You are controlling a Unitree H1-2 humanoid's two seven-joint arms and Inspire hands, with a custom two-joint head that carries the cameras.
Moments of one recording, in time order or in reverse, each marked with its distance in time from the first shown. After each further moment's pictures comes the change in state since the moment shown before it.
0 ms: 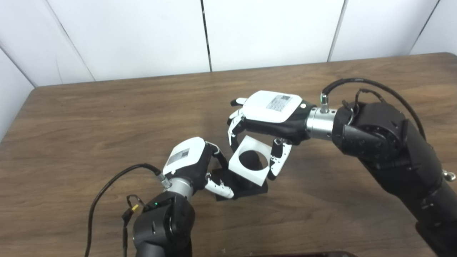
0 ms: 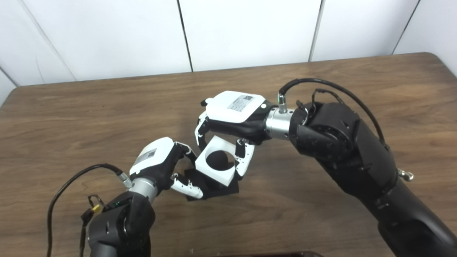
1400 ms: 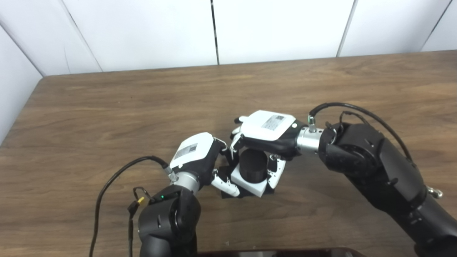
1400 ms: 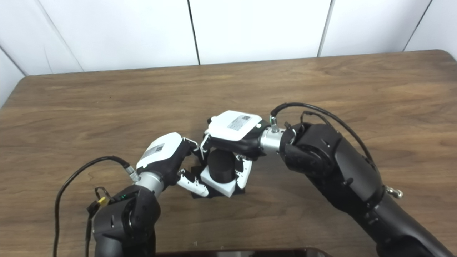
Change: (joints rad) left arm 0.012 -0.015 0.000 -0.028 0.022 -0.017 -0.042; right arm 0.073 0.055 0.098 0.140 -0.093 -0.051 -0.050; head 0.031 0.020
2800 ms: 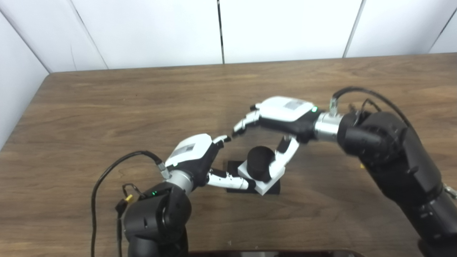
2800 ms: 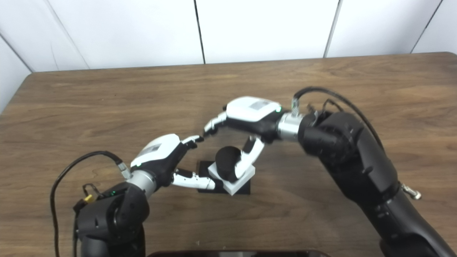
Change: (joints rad) left arm -0.038 -0.004 0.103 -0.119 0.004 -0.079 -0.186; right arm -0.047 0.017 -0.178 0.014 0.185 0.156 0.032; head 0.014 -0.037
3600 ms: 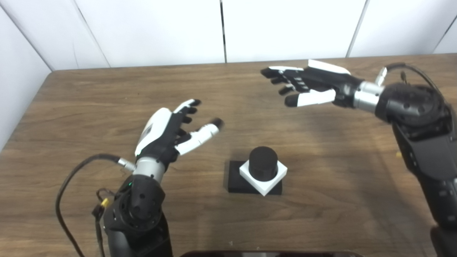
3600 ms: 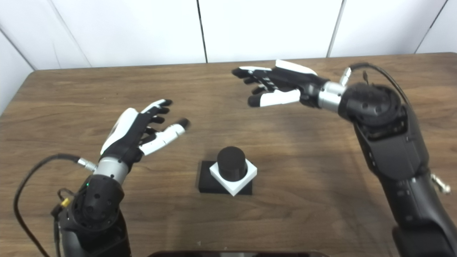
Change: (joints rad) left arm 0.020 -0.015 0.257 0.091 -0.475 0.113 0.504; right arm 0.035 -0.041 -0.232 0.197 0.392 0.252 -0.163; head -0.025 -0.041
